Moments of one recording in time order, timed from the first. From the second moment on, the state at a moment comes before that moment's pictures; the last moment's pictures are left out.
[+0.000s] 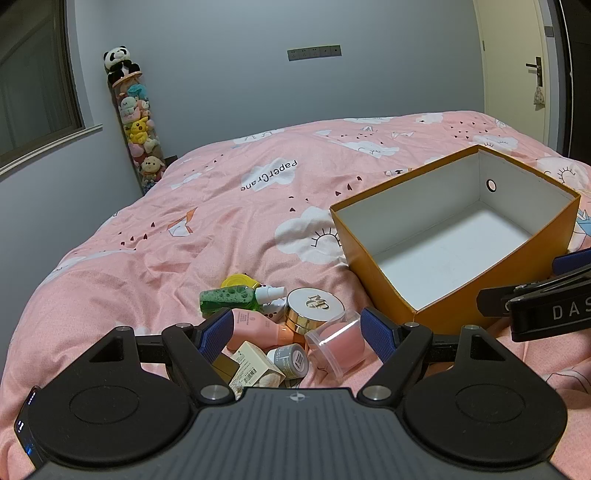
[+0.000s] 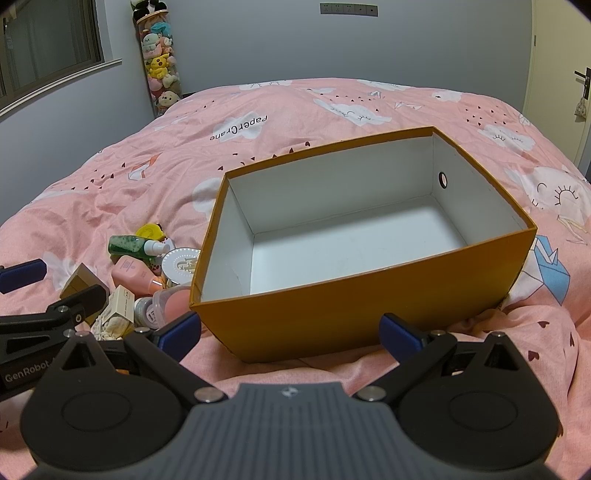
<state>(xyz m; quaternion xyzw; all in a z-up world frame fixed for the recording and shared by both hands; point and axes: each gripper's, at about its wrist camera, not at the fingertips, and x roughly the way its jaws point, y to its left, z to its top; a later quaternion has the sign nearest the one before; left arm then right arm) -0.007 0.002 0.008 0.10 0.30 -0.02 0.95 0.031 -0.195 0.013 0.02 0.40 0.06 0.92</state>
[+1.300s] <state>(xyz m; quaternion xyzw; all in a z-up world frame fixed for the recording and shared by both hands) -0.008 0.002 0.007 0.09 0.30 -0.02 0.95 0.028 -0.188 0.010 0.00 0.39 0.07 0.92</state>
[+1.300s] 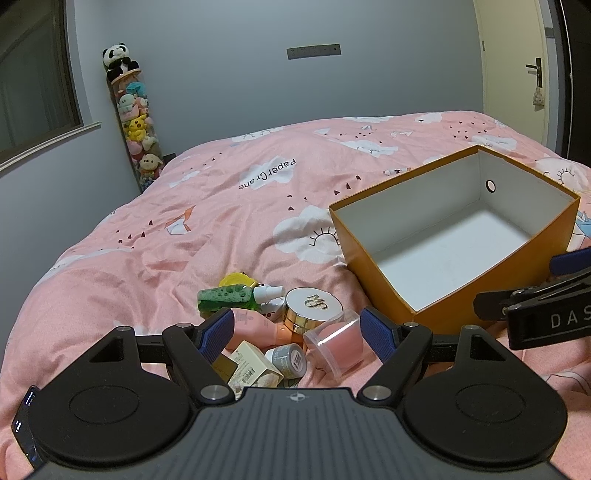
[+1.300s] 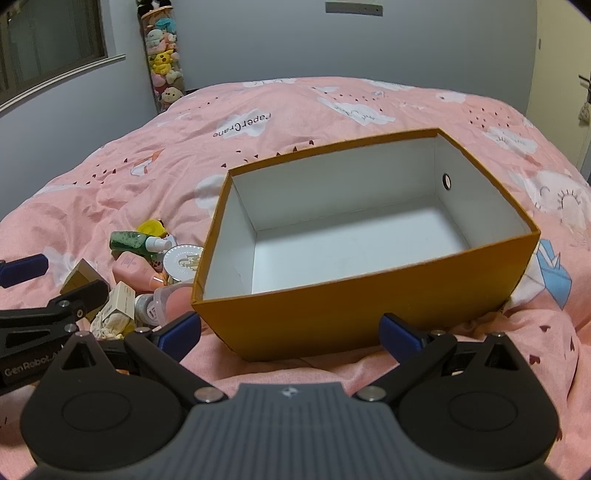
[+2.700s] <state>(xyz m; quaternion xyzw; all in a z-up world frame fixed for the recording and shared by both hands) 0.086 0.142 -0.016 -0.08 0.47 0.01 0.88 0.147 -0.049 -0.008 -0.18 0.42 0.34 0.82</state>
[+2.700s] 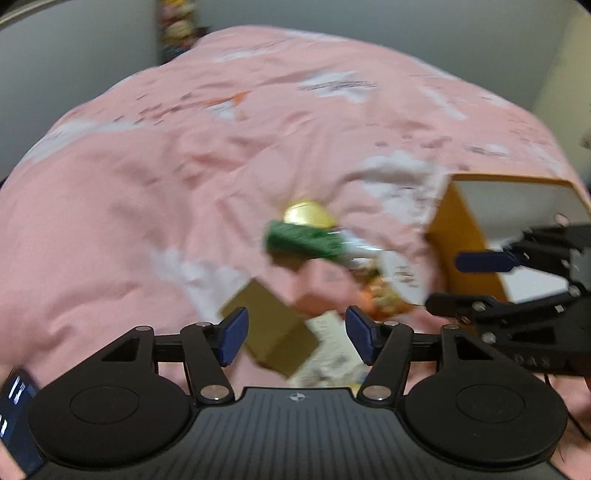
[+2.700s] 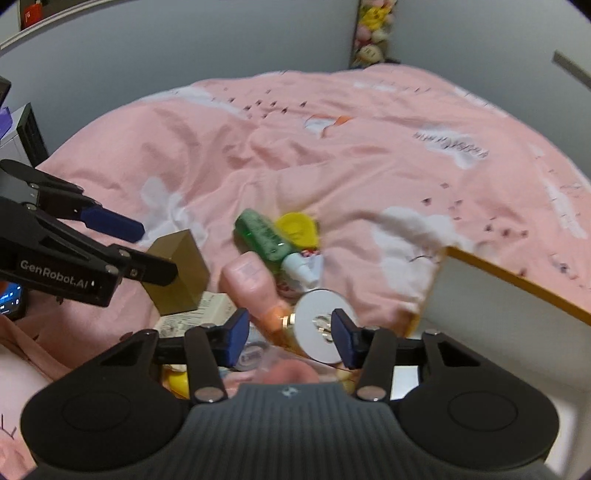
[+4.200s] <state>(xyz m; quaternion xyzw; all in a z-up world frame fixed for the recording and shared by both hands) 0.069 0.148 -0.032 -0.12 0.43 0.06 0.89 0.173 -0.010 -0.079 0.02 0.59 0.34 0.73</state>
